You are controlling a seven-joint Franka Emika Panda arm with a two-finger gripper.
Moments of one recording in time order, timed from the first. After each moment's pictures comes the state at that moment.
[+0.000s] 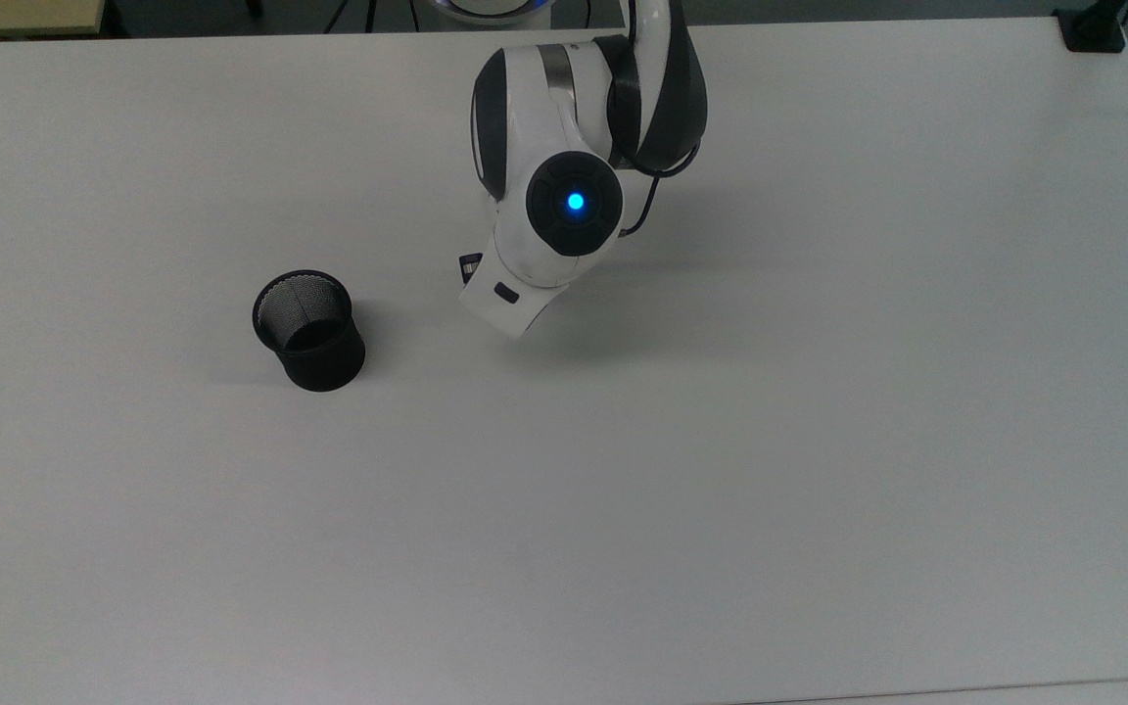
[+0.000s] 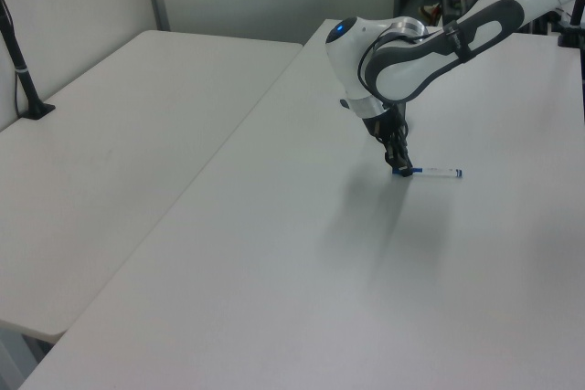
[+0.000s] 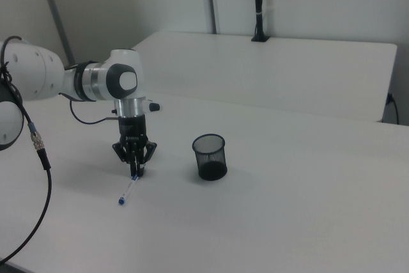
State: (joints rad) arm 0.21 0.55 -0.05 -1.58 -0.09 1.74 -0.06
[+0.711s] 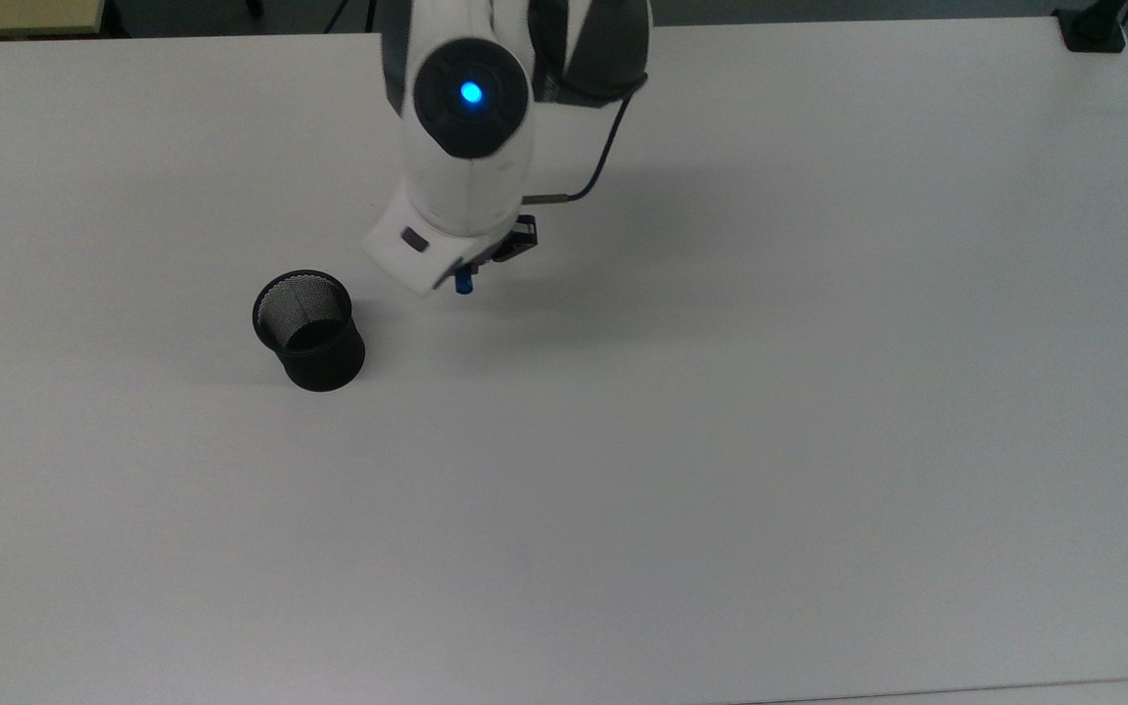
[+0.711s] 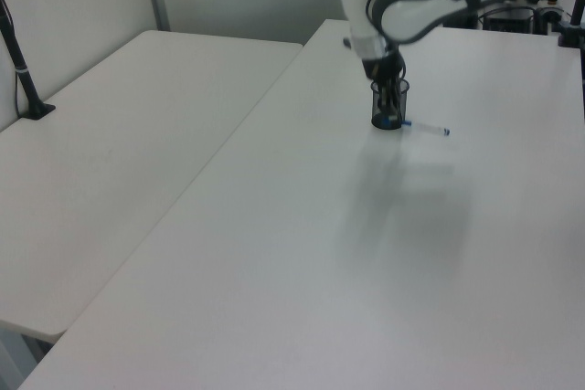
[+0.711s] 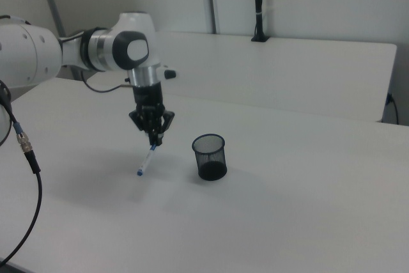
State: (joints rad) arm 0.11 0.43 -0.06 -1.51 -0.08 1.74 -0.08
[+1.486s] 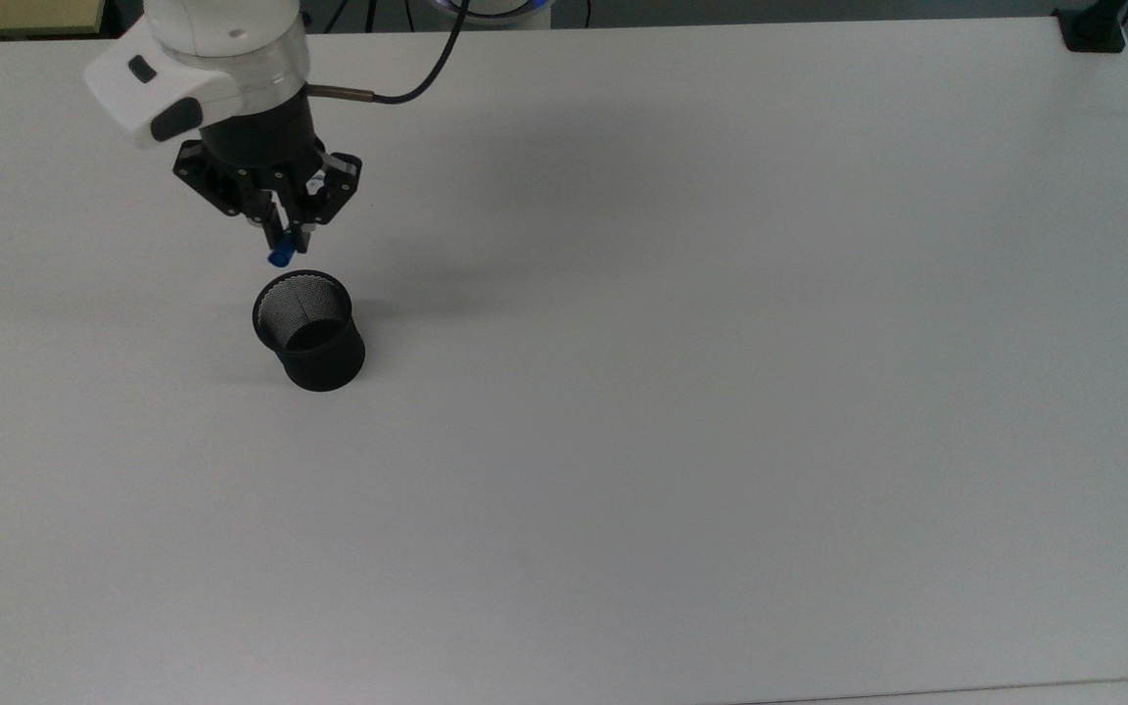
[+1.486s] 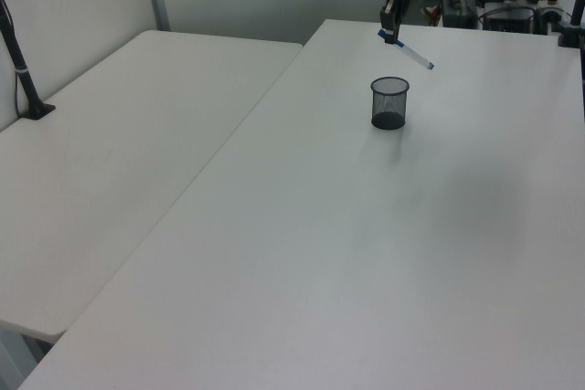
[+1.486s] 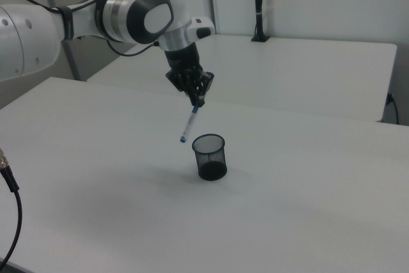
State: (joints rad) arm -0.09 0.30 -0.06 -1.46 -0.05 1.92 -0.10
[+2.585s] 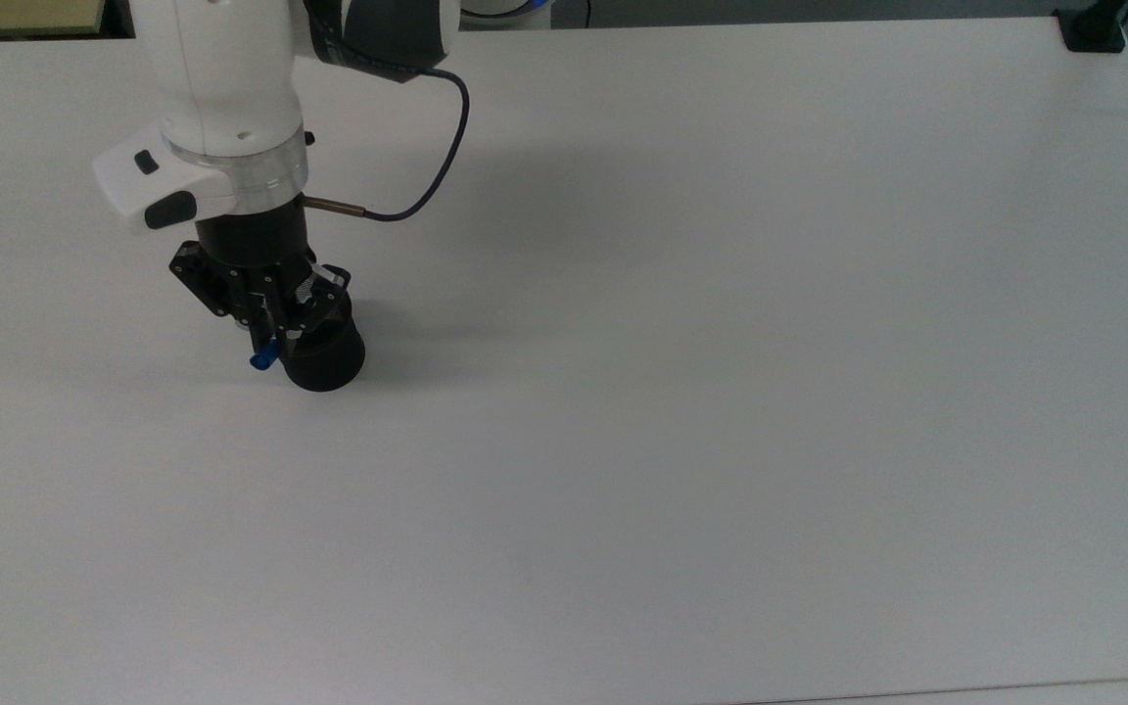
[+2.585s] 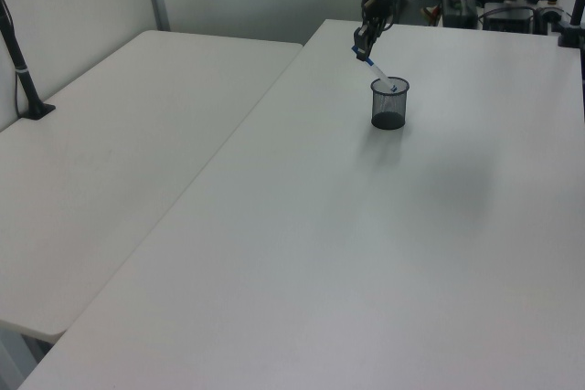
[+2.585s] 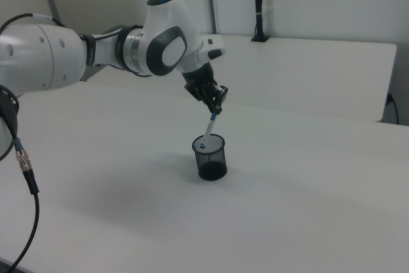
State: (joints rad) arm -0.09 0.41 -0.05 -1.52 -0.06 2.23 0.02
